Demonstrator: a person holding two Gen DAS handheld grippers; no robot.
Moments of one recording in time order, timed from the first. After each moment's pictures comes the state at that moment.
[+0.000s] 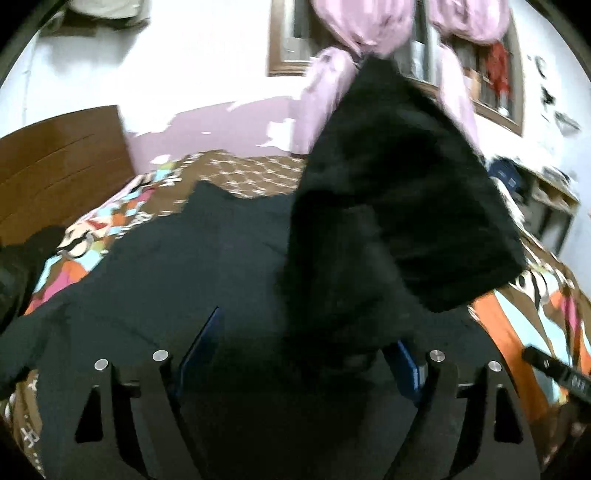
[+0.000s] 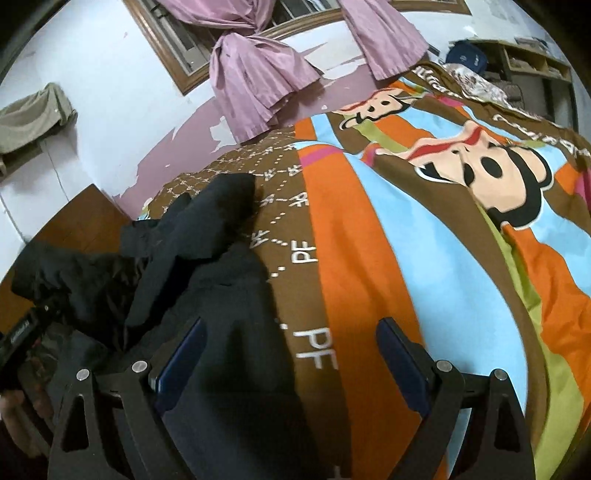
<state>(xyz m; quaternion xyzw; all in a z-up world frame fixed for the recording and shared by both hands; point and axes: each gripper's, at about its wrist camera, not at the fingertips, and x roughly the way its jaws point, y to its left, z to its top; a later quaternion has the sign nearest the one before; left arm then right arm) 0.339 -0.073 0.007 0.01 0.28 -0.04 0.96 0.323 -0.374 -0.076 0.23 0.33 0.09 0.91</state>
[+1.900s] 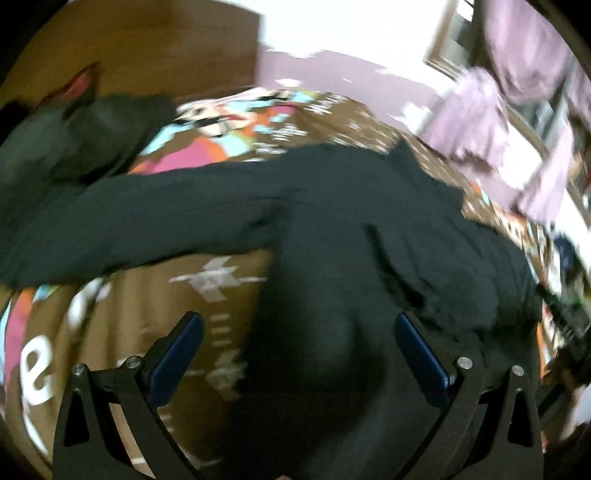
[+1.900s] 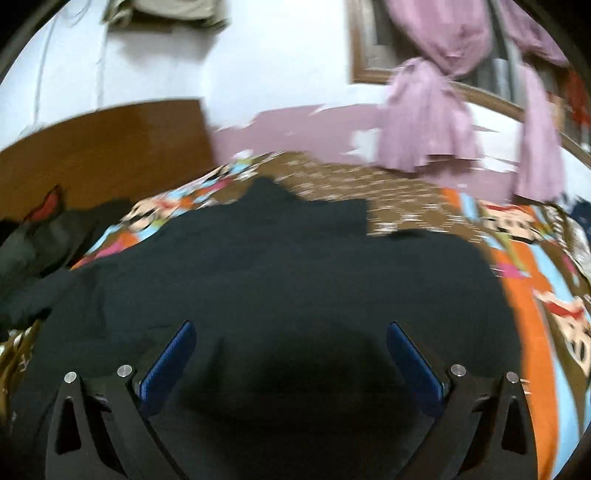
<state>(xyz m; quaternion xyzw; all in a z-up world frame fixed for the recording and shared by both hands) 0.245 0.171 -0.006 -0.19 0.36 0.09 0.91 0.382 -0.096 -0.023 -0.03 0.27 0.22 0.94</state>
